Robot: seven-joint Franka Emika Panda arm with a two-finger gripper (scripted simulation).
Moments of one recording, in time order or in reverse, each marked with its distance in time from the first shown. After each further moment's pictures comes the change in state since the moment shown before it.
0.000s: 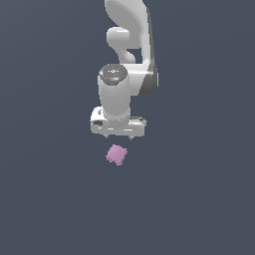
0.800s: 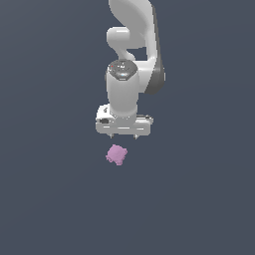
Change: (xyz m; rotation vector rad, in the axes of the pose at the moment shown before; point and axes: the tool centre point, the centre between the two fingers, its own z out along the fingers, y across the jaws) arm 0.002 -0.020 -0.010 -0.010 0.022 -0.022
